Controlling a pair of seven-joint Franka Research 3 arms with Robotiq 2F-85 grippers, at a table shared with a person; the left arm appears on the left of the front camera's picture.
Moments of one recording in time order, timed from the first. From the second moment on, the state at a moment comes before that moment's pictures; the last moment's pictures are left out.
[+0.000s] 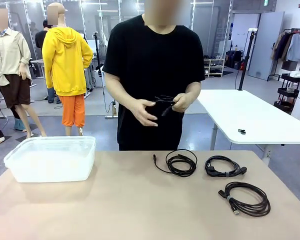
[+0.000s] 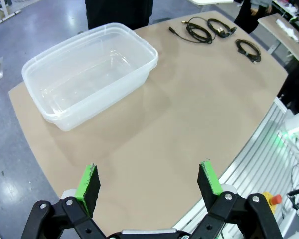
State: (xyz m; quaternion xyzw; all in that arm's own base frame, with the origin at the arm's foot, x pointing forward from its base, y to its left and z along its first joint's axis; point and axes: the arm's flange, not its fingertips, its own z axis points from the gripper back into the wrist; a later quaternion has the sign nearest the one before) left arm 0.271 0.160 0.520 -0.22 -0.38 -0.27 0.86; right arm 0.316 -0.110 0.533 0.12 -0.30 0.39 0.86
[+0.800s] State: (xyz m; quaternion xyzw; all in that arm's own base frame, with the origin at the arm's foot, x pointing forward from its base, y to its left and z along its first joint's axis) left arm 0.271 0.160 0.520 -0.22 -0.38 -0.27 0.86; right arm 0.452 -0.020 0.476 0.00 -0.15 0.60 0.78
